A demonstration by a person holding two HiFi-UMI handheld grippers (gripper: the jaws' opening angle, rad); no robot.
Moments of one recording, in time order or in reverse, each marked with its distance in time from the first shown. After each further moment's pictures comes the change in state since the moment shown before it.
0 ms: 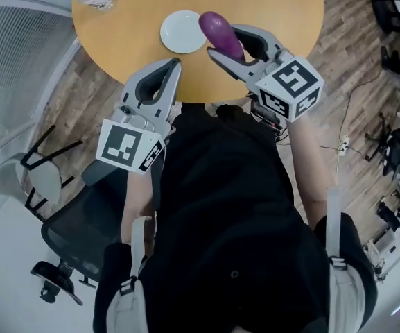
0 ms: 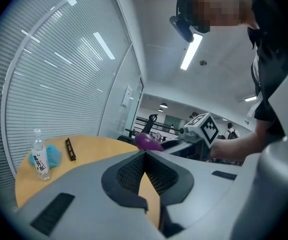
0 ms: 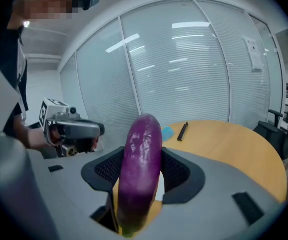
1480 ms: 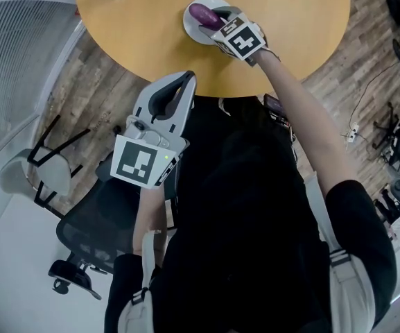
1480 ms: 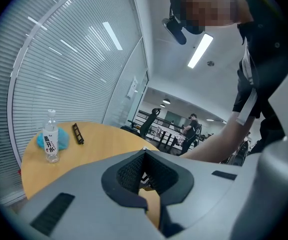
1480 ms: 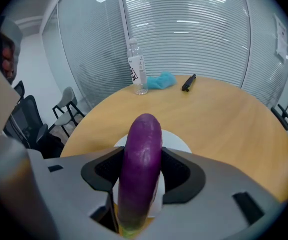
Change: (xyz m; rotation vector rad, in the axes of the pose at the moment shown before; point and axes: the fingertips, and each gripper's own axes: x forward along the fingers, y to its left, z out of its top) left arm -0.032 0.043 -0.040 -0.096 0.078 -0.008; right arm 0.199 -0.069 -0.175 -0.079 0.464 -0.080
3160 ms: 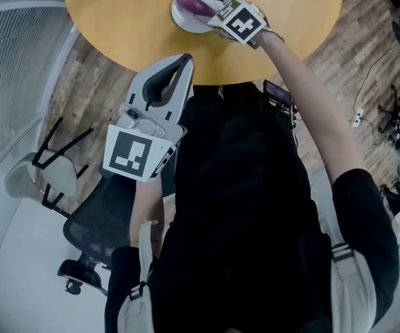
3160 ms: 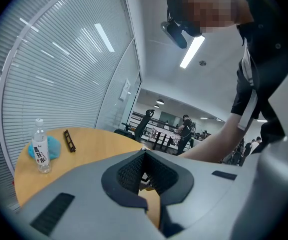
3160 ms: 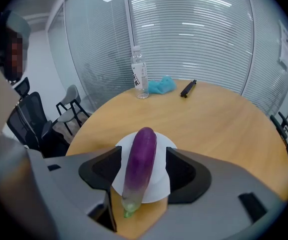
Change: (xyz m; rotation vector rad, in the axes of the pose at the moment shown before) left arm 0.009 -0.017 0.018 0.061 -0.015 -0.060; right arm -0.027 -0.005 0.008 -0.061 0.004 0.008
